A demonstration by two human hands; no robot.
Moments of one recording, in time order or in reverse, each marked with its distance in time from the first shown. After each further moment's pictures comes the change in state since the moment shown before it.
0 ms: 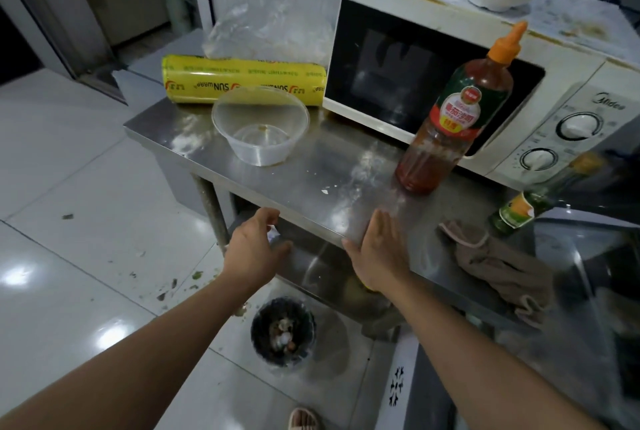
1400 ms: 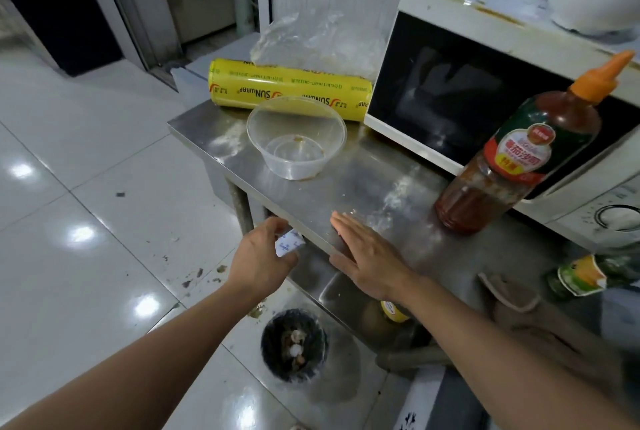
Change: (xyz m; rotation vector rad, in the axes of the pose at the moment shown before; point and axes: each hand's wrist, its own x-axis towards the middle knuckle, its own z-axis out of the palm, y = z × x) left_hand 0.020 -0.005 0.004 0.016 0.082 -0.127; right_hand 0.062 -0.020 -0.009 -0.018 -0.150 -0.766
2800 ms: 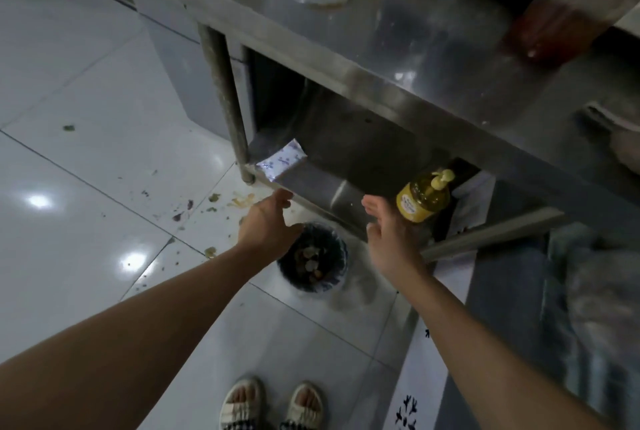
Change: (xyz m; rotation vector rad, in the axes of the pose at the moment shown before) left_hand -0.023 -0.176 0.104 0.061 -0.258 0.025; right_hand -0.053 -0.054 0.193 0.573 0.325 0.623
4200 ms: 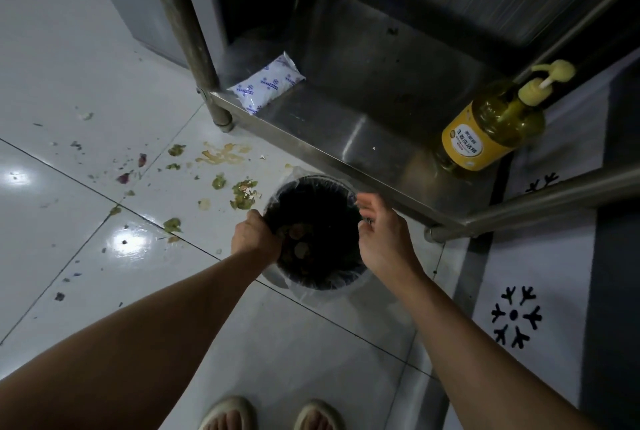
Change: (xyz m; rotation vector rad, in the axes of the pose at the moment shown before) left_hand 0.098 -0.200 0.248 0.120 -0.119 -0.404; right_hand 0.069 0.215 0.186 0.042 -0.060 0.229
